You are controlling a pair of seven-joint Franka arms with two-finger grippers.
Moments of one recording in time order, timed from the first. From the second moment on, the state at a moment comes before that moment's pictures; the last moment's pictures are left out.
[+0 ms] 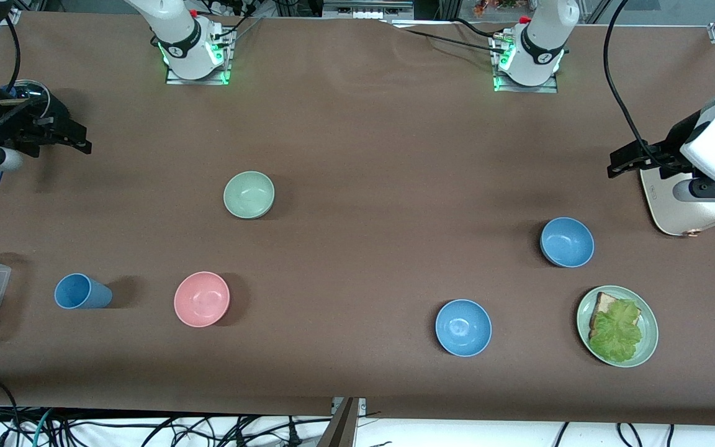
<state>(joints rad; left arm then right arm) 0.03 0.13 -0.08 -1.49 -0.04 1.52 -0.08 0.12 0.02 -0.10 -1.61 0.02 1.55 -0.05</state>
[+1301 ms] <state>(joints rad) 0.03 0.13 -0.08 -1.49 -0.04 1.52 -0.08 0.12 0.02 -0.02 -1.61 -0.02 1.55 -0.05</state>
